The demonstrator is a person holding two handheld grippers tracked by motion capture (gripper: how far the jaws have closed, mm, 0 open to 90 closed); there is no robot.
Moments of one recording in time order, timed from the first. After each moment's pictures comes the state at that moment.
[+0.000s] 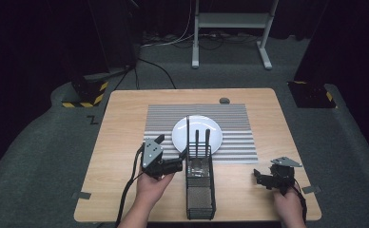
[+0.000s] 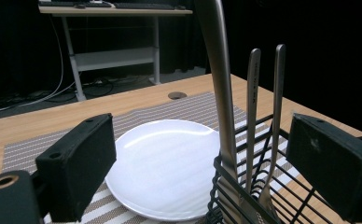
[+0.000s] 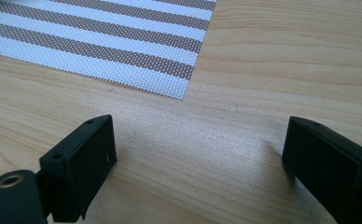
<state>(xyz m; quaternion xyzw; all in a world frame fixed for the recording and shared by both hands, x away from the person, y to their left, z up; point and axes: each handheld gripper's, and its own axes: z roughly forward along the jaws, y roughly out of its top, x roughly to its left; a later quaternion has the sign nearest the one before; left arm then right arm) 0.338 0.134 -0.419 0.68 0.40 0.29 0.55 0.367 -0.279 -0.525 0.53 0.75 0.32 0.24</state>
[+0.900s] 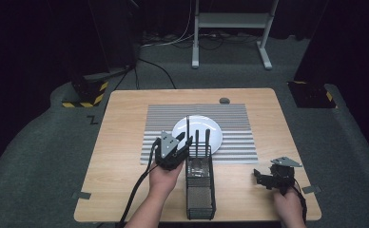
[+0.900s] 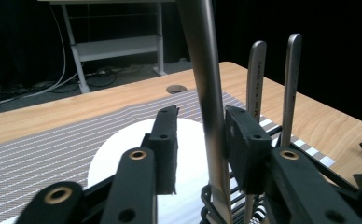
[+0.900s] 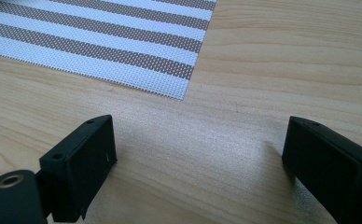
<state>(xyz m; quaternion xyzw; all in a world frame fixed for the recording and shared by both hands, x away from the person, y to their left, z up) 0.361 0.099 -0.422 0.69 0.41 0.29 0.53 0.367 -0.279 -0.525 0.54 0.75 0.32 0.24</state>
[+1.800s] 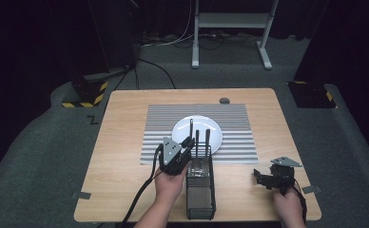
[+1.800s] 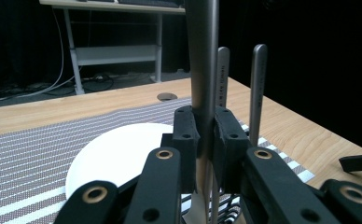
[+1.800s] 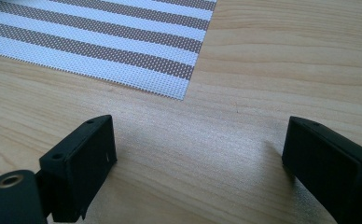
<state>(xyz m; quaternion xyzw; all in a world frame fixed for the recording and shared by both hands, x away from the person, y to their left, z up) 0.343 0.087 -0.426 0.66 0.42 0.29 0.56 0.367 -0.279 -0.525 0.54 0.75 0.32 0.24</state>
